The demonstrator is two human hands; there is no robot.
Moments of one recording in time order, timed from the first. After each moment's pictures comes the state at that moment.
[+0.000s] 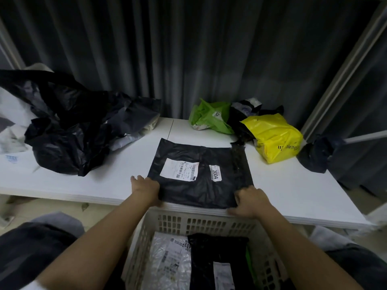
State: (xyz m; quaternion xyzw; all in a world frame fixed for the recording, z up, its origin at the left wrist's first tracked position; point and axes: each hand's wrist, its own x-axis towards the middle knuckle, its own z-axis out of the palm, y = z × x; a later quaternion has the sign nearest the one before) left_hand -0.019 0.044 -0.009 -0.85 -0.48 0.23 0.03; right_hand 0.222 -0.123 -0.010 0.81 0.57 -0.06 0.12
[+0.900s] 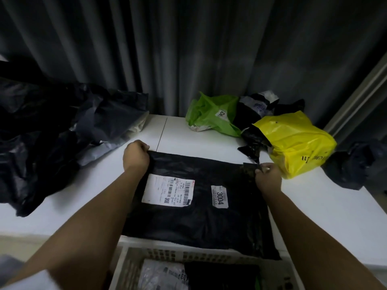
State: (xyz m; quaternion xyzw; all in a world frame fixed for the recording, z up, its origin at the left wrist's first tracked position) left_hand 0.067 0.209 -0.036 -0.68 -0.63 -0.29 -0.26; right_hand 0.340 0.004 -0.061 0.86 0.15 -0.13 -0.47
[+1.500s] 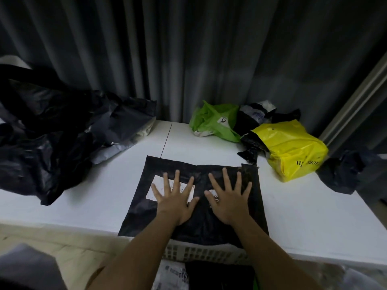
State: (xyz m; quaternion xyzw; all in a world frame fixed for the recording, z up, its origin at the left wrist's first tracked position) left_hand 0.078 0.075 -0.077 -0.88 -0.45 0.06 -0.09; right_hand 0.227 -0.011 -0.071 0.85 0.53 -0.04 -0.02
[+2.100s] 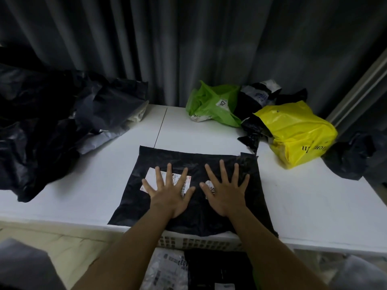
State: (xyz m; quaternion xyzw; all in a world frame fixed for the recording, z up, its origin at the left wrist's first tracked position) left_hand 0.080 0.080 -0.091 -0.86 -0.48 0.10 -0.13; right_hand 0.231 0.000 -0.095 0.85 0.52 -0.07 -0.02
